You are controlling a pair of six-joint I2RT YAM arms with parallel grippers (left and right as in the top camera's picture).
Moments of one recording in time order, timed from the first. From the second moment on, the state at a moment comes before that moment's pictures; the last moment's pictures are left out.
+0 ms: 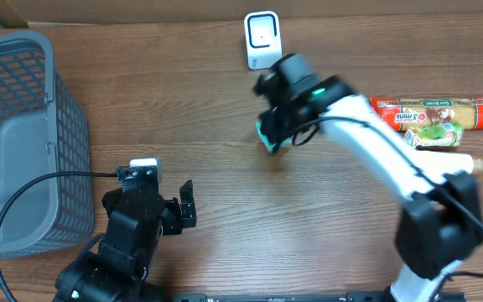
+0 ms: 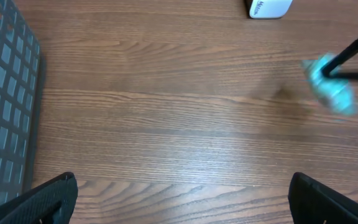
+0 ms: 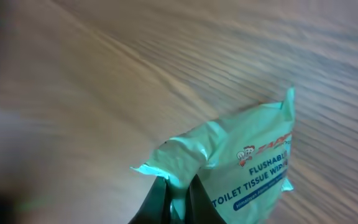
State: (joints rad) left arm -0.45 0.67 0.91 -1.00 -0.33 -0.39; right arm 0.50 1.89 1.60 -0.88 -0.36 0.06
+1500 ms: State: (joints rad) left arm -0.45 0.67 0.91 -1.00 -0.33 -0.39; right arm 0.20 1.94 1.26 -0.59 -0.65 0.35
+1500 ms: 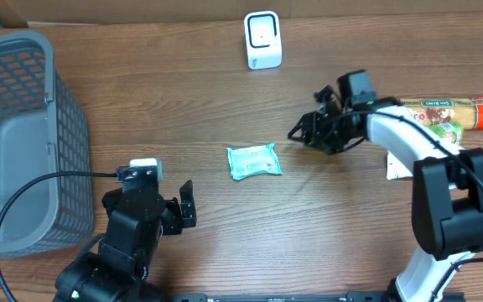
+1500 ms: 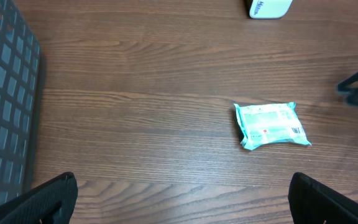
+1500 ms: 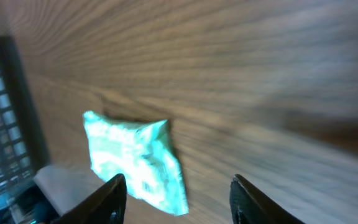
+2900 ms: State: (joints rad) left arm -0.45 0.67 0.91 -1.00 -0.33 -0.39; right arm 0.69 2.11 1.37 -0.24 -0.13 0.67
